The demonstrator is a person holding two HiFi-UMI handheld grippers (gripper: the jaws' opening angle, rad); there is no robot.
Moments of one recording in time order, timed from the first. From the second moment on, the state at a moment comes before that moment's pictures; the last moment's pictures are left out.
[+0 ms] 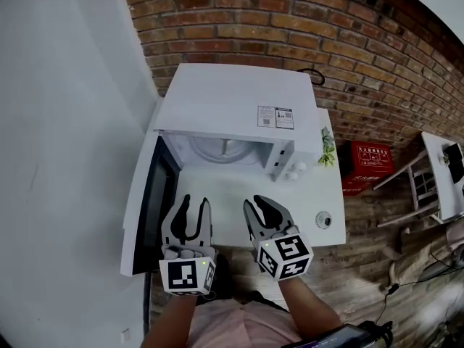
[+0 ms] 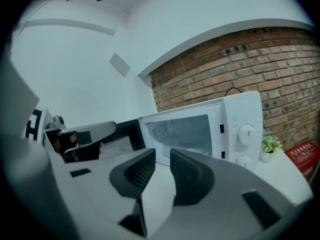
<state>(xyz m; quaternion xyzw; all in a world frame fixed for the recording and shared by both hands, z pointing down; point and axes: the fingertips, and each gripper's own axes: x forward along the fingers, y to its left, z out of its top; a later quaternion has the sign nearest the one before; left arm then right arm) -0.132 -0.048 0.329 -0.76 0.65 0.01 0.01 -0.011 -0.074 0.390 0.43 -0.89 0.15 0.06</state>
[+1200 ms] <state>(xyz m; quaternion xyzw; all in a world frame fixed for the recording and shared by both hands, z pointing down) -0.151 -0.161 0.357 -0.78 0.62 0.01 -0.02 -0.045 -0.185 0.395 0.46 -0.87 0.13 0.08</state>
